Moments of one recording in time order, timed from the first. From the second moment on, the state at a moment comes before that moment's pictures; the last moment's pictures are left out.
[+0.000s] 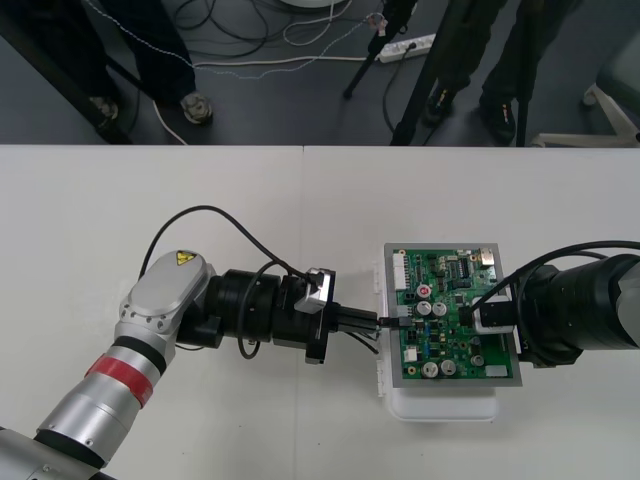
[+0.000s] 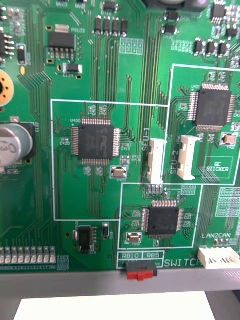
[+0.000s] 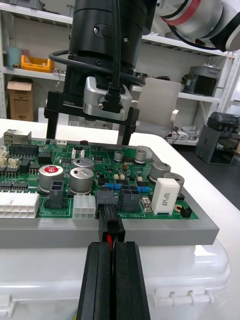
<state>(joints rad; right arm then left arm) -0.07 -0.79 0.19 -2.17 2.40 -1.48 -0.50 -0.43 0.18 -0.27 -1.05 -1.31 -1.40 -0.36</state>
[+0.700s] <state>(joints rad) -0.07 -0.78 0.19 -2.17 2.40 -1.48 -0.50 -0.44 0.18 -0.28 -1.05 -1.31 -1.39 -0.36</state>
